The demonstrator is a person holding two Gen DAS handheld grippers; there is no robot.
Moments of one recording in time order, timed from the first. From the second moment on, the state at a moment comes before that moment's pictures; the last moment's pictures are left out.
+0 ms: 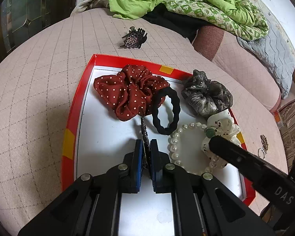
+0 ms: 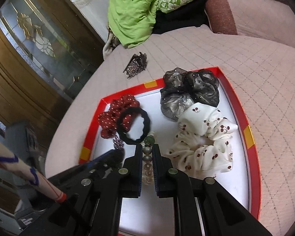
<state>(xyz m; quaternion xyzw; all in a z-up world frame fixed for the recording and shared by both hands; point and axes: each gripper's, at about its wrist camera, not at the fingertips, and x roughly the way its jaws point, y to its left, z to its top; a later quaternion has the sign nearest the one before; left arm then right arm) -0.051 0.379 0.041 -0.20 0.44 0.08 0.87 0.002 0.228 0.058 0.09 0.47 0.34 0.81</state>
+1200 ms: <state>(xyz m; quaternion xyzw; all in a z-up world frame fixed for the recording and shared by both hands) -0.057 0.349 0.085 -0.20 0.33 0.06 0.92 -0.014 0.161 0.091 0.12 0.44 0.33 0.83</state>
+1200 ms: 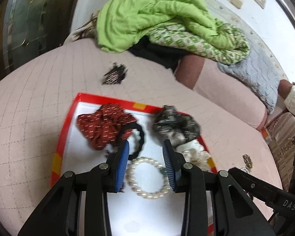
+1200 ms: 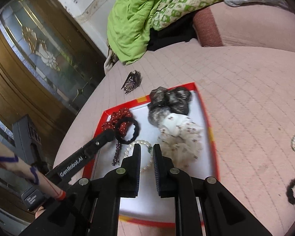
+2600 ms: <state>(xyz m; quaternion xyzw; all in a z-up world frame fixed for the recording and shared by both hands) -0.014 0.053 0.021 0.00 0.46 -0.14 0.88 0.022 -0.143 0.057 0.29 0.43 0.16 0.84</state>
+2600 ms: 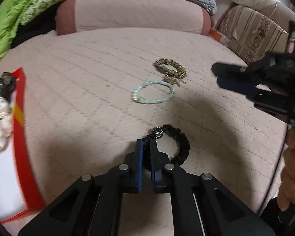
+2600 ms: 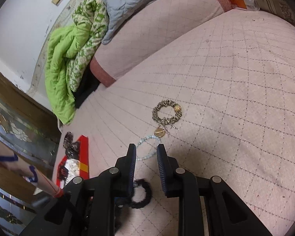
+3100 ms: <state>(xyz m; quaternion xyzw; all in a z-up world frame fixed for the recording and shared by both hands) -0.019 0.102 0.085 -0.02 0.39 -0.12 0.92 0.077 -0.063 0.014 0.08 0.51 0.12 0.85</state>
